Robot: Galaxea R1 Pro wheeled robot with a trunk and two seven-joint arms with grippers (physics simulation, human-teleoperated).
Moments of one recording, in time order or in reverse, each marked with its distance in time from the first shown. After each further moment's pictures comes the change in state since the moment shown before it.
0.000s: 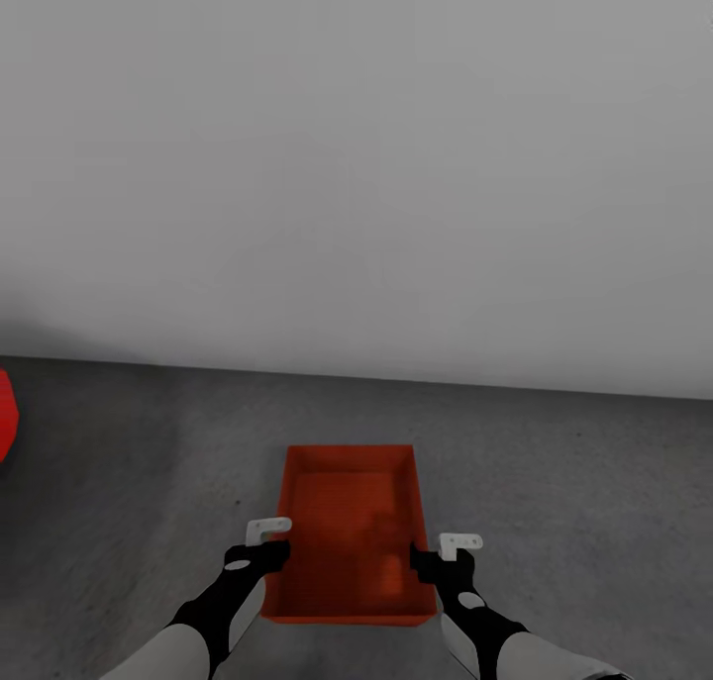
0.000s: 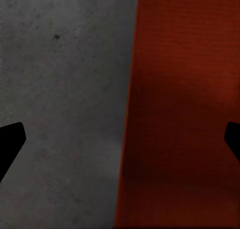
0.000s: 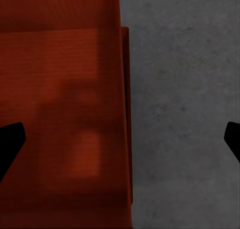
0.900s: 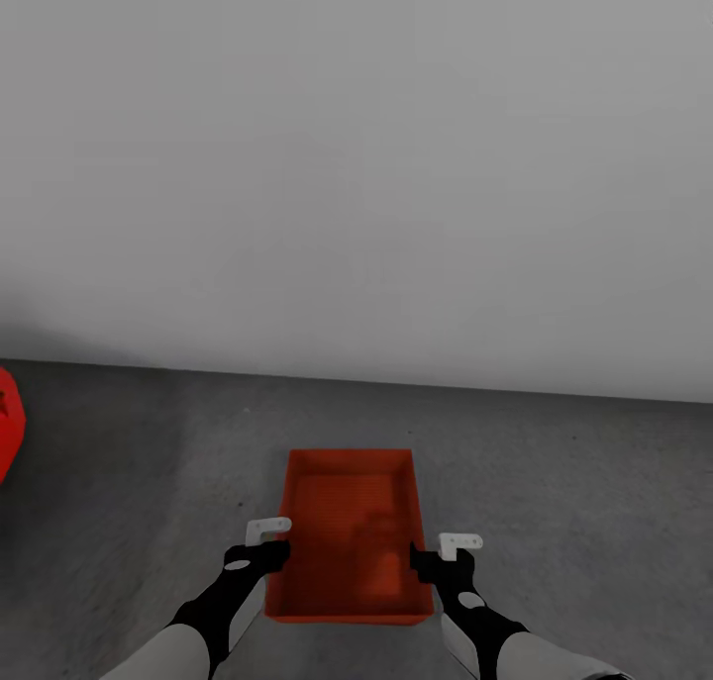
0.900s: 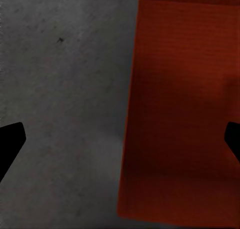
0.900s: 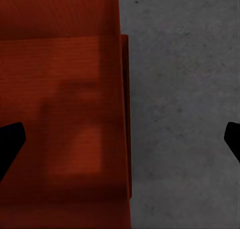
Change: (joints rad) left arm 0.000 0.000 0.000 0.000 0.001 0.000 0.000; right arm 0.000 0.000 0.000 0.000 0.000 0.000 0.000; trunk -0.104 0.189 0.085
